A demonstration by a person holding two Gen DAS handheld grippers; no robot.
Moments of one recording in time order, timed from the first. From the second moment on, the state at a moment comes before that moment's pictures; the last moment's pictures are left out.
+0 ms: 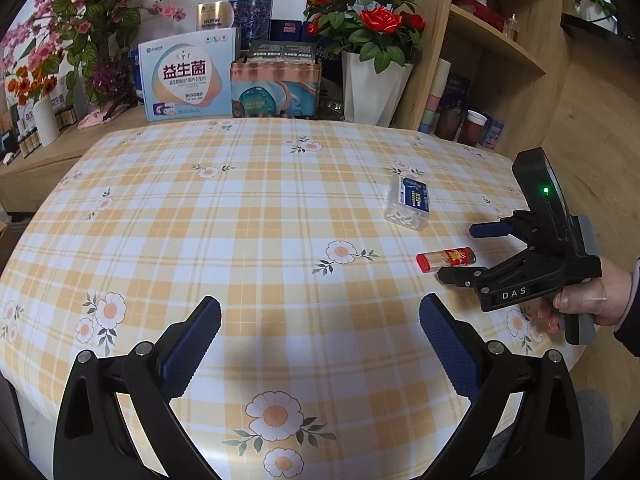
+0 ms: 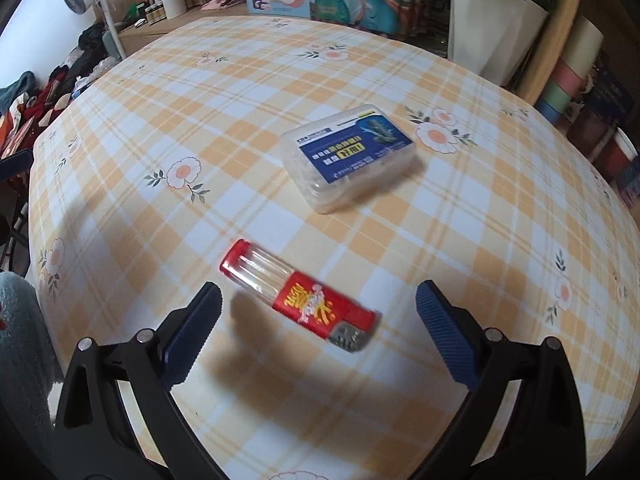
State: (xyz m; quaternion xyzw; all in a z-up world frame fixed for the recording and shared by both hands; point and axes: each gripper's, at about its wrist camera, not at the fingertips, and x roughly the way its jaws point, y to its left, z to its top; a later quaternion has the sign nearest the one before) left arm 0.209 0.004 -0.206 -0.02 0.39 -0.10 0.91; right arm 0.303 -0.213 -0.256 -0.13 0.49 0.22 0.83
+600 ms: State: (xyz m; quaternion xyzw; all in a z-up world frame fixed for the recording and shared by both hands) left arm 0.221 -0.008 -0.206 0.00 0.39 -0.10 0.92; right arm 0.288 -0.212 -0.253 -0.13 0.49 0.25 0.82
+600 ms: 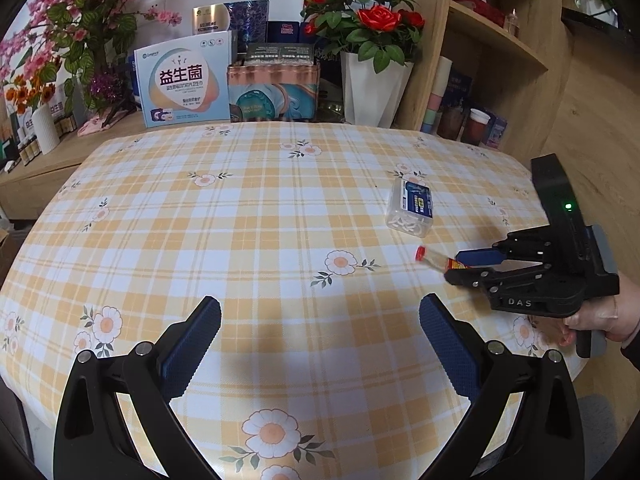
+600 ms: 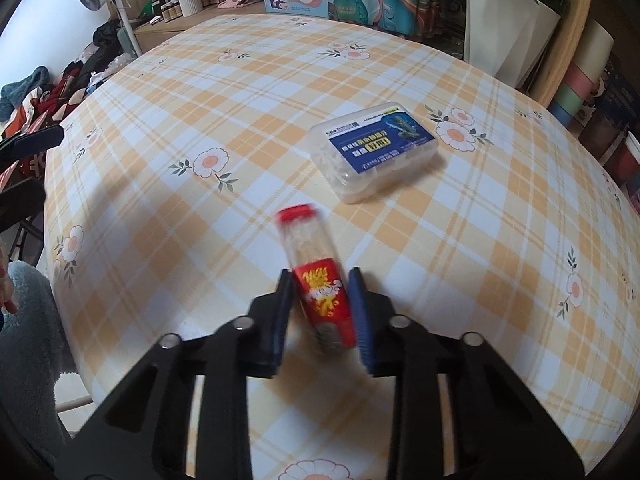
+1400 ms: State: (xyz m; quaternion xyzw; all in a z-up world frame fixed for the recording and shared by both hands) left arm 0.373 -0.161 -0.253 0.14 0.43 -0.14 0.88; right arm 0.239 -0.341 -0.234 0.14 0.44 0.10 0.88
